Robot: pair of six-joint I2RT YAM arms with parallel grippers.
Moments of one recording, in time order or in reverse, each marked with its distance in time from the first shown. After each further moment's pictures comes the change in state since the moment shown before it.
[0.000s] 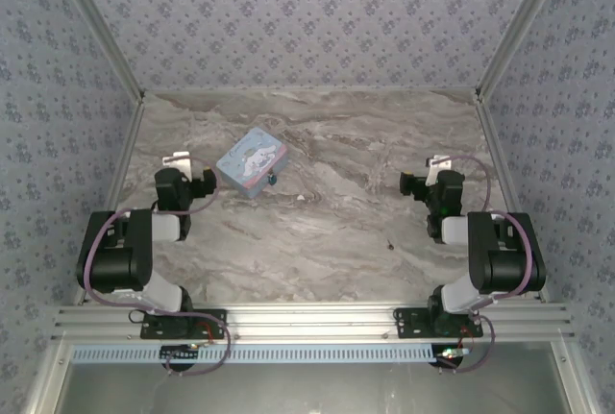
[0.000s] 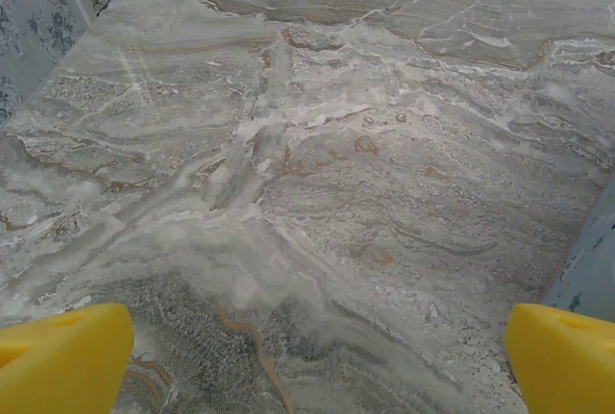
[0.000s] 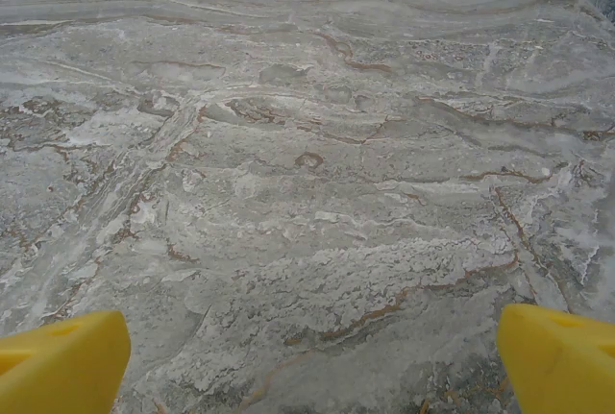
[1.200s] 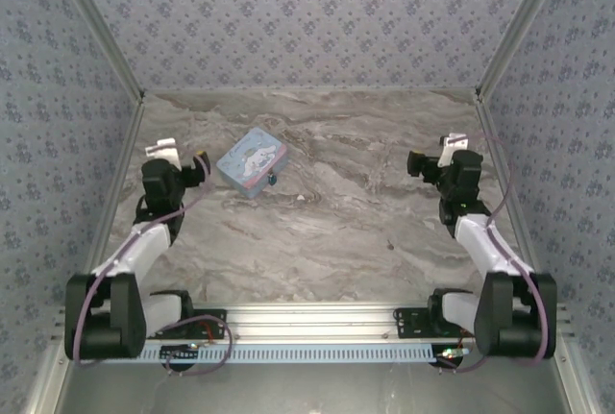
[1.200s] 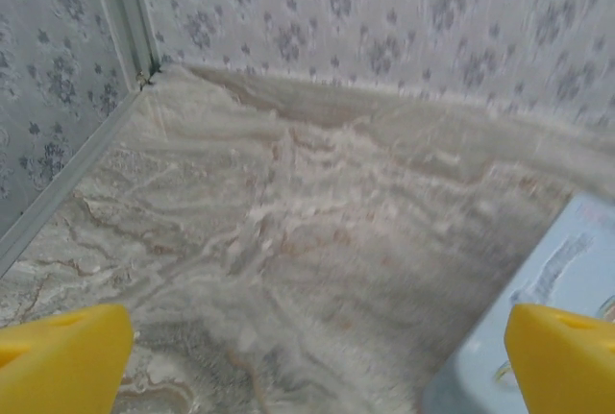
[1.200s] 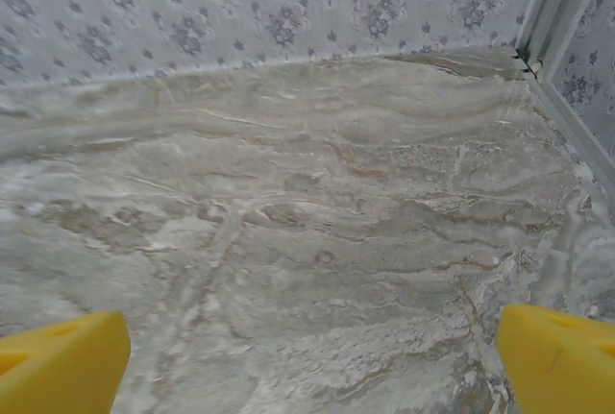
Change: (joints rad) left arm -0.026 -0.415 0.119 -0.445 -0.045 -0.150; right arm 0.003 -0.391 0.211 -0.555 -0.034 0.077
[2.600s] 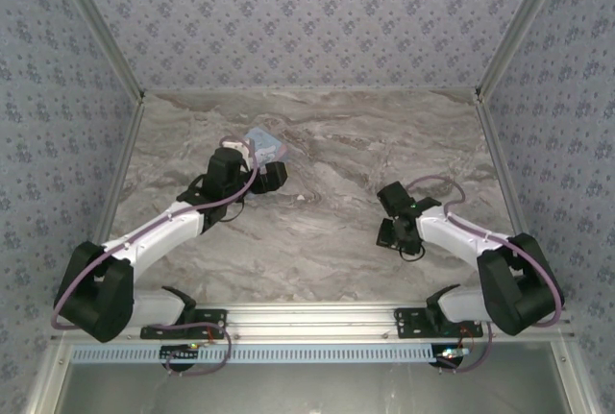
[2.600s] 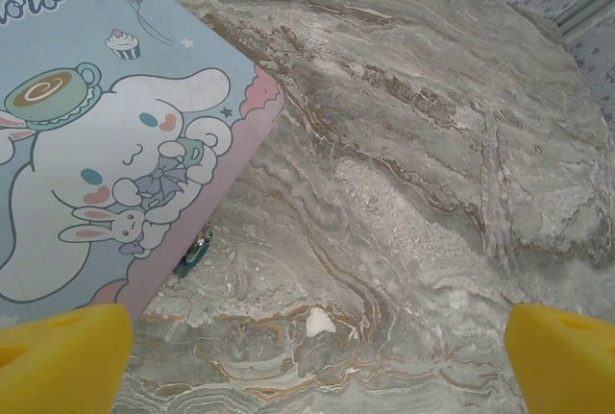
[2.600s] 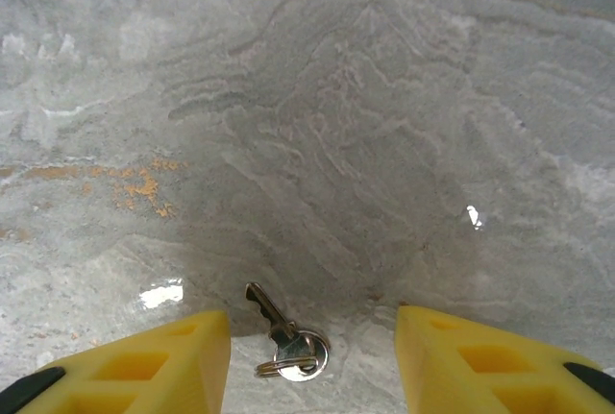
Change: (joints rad) left arm -0.517 0.161 0.208 -0.283 0.146 -0.403; right arm 0.497 0.199 0.035 -0.845 0.105 0.668
